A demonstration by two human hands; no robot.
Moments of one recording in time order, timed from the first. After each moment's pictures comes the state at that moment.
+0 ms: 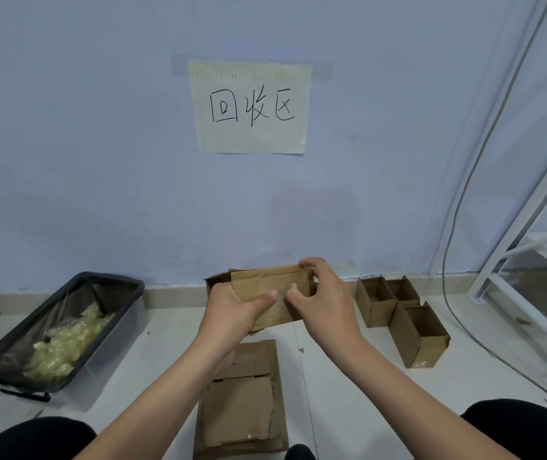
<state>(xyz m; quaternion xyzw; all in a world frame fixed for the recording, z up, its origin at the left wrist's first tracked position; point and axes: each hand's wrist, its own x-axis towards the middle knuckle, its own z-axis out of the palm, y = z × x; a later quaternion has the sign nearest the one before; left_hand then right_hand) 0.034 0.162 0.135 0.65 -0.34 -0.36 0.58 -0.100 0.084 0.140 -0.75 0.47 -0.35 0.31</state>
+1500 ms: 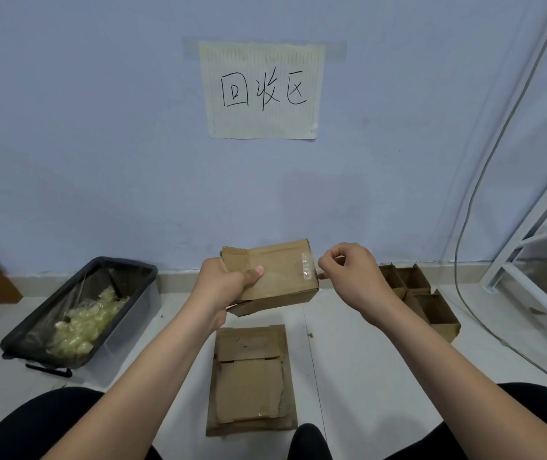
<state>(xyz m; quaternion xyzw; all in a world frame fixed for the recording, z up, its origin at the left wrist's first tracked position) 0.070 0.157 0.141 0.68 -0.25 -0.37 0.58 -0.118 0.063 0.162 -0.73 0.48 -0.28 0.40</state>
